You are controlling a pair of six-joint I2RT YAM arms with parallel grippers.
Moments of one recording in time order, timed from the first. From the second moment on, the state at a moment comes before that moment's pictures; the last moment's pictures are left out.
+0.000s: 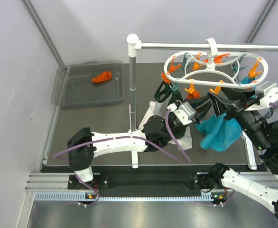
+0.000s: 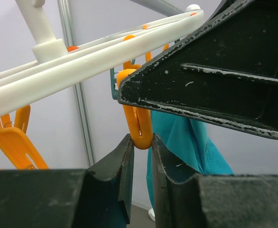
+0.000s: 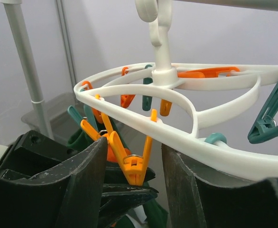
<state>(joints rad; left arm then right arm) -1.31 1.75 1.37 1.06 -0.18 0.25 0.80 0.60 1.29 -0.40 0.24 -0.11</state>
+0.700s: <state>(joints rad) -1.32 1.69 1.29 1.05 -0.18 0.23 0.80 0.63 1.29 -0.39 0.29 -0.12</state>
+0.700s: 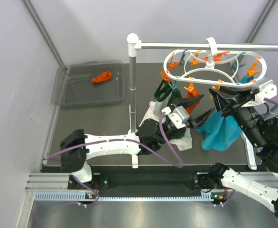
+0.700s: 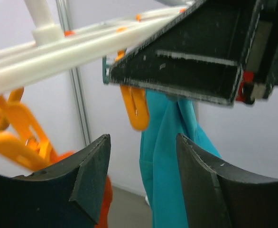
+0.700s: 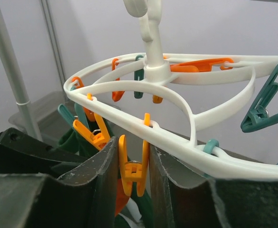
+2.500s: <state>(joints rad) -0.34 1.00 0.89 -0.63 -0.34 -0.54 0.80 0.59 1.30 -0.49 0.33 0.08</state>
